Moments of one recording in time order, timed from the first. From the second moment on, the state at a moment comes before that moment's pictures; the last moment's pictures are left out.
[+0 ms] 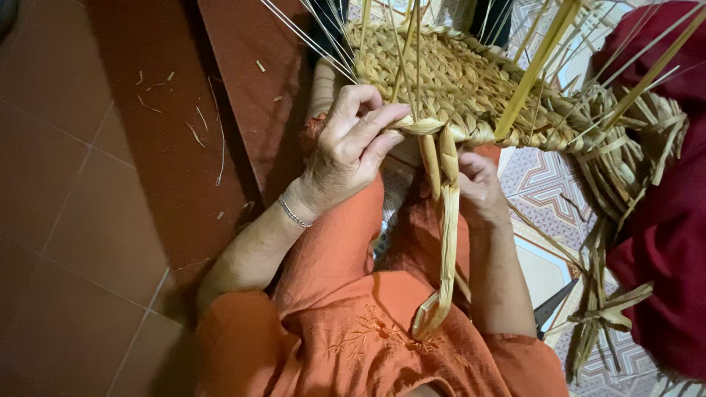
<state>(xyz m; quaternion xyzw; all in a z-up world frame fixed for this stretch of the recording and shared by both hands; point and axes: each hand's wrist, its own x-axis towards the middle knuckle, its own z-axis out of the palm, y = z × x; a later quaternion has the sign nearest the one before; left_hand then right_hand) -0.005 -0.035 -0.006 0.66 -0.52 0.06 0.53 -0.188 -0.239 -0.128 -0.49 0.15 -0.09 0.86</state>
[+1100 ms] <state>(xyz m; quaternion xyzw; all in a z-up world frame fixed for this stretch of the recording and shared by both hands) -0.007 -0.029 0.007 0.70 -0.51 0.08 0.50 -0.191 -0.163 -0.133 -0.34 0.17 -0.21 0.90</state>
